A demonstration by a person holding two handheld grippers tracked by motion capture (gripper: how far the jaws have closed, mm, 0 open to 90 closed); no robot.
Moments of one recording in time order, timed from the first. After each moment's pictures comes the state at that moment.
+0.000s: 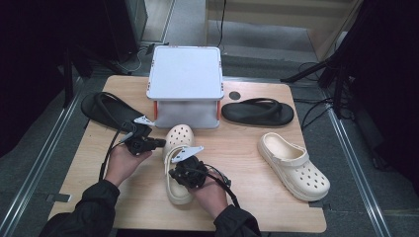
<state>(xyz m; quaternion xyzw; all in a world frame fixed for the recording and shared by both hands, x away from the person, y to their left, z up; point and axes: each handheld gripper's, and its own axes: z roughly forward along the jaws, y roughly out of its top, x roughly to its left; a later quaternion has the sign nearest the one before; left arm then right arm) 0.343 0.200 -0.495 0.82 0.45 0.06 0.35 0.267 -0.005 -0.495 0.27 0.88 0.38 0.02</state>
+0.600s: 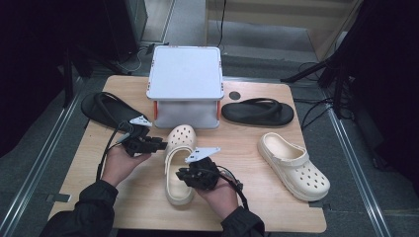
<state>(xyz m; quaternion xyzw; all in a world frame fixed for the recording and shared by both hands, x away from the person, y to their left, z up) 0.331 0.207 -0.483 0.82 0.44 0.05 0.37 0.257 -0.042 -0.480 0.28 0.87 0.41 0.01</state>
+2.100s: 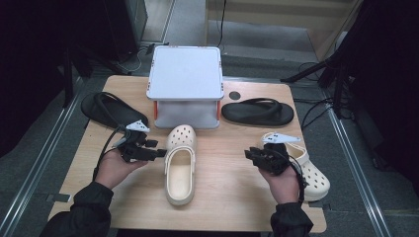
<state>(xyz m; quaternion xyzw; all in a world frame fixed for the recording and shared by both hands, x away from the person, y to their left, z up) 0.317 0.209 -0.483 0.83 0.42 0.05 0.37 0.301 -0.215 -0.466 0.45 0.79 0.39 0.13</state>
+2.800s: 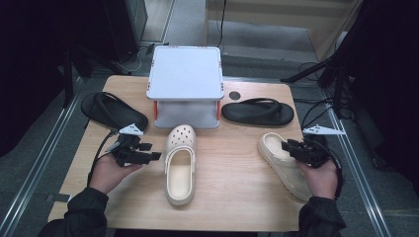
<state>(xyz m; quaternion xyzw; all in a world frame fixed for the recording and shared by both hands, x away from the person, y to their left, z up) 0.305 0.224 -0.487 0.82 0.43 0.05 0.36 0.316 -0.309 -0.440 0.51 0.76 0.37 0.17</state>
